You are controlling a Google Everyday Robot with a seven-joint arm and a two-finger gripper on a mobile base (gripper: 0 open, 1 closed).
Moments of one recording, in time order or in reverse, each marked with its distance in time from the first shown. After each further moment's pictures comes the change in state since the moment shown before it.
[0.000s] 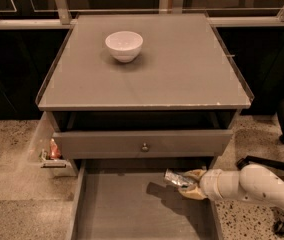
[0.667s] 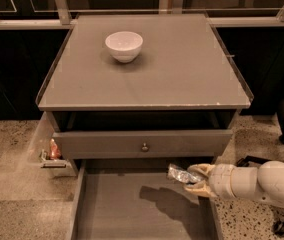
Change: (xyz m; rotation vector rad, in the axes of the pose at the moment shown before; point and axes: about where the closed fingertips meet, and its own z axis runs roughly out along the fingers) arm -0.052 0.015 -0.062 0.024 -0.048 -0.134
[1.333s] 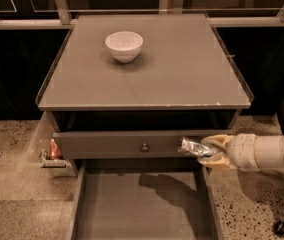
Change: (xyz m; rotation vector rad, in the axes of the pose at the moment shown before) arm -0.061 -0.061 -0.075 0.034 -0.047 -0.083
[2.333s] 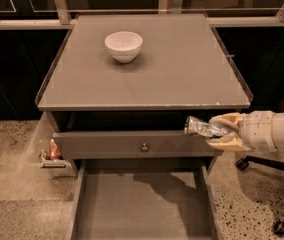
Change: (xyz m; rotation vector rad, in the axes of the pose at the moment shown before) arm -0.060 -0.035 -0.053 0.041 -0.003 -0.093
